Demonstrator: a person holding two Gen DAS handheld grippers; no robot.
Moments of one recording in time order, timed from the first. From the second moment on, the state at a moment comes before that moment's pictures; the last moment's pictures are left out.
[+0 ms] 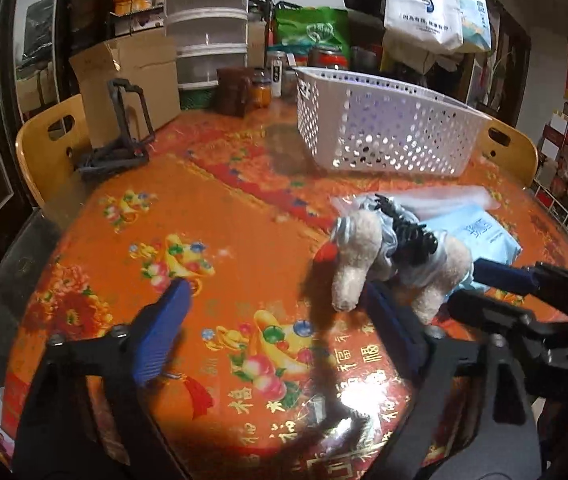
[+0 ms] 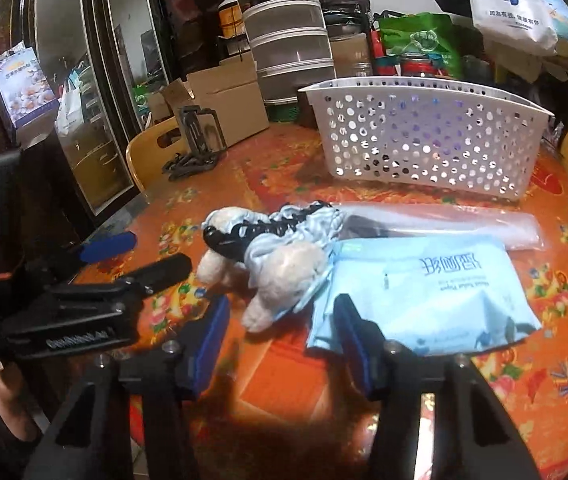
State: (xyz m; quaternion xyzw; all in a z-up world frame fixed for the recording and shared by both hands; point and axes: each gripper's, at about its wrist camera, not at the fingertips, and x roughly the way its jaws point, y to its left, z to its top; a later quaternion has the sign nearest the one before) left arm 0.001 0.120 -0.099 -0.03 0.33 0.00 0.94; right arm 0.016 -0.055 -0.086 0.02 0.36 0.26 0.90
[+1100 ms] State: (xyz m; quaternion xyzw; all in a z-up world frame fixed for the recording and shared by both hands) left arm 0.027 0.081 -0.120 -0.03 0.37 -0.07 0.93; right arm 0.037 -0.061 -0.084 0.01 0.35 0.28 0.89
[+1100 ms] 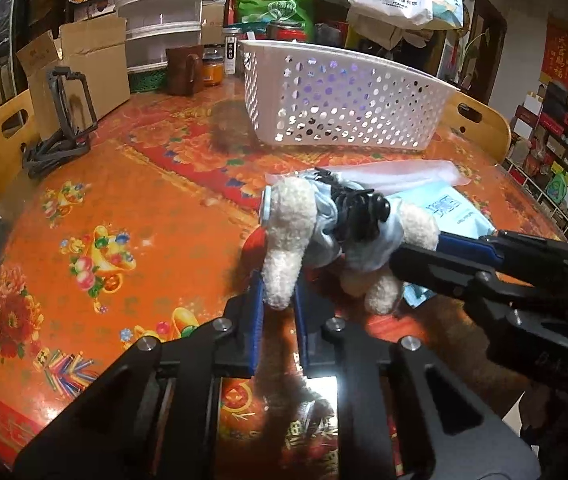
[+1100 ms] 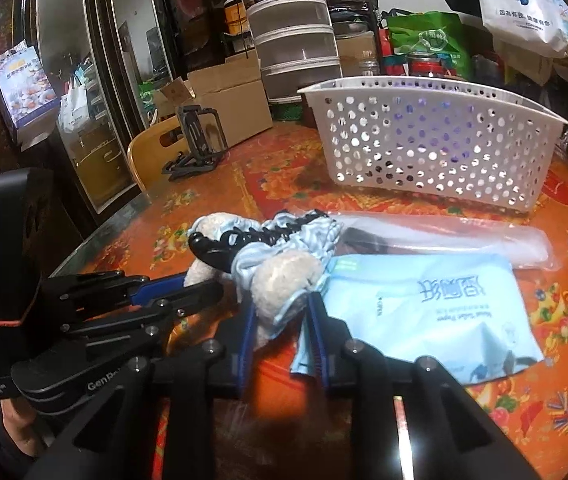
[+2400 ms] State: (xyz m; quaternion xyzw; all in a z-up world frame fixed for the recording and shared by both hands) left arm 0.056 0.008 0.024 0.04 0.26 -0.11 0.96; right arm 0.067 -0.148 0.028 -0.01 0.26 0.27 0.93
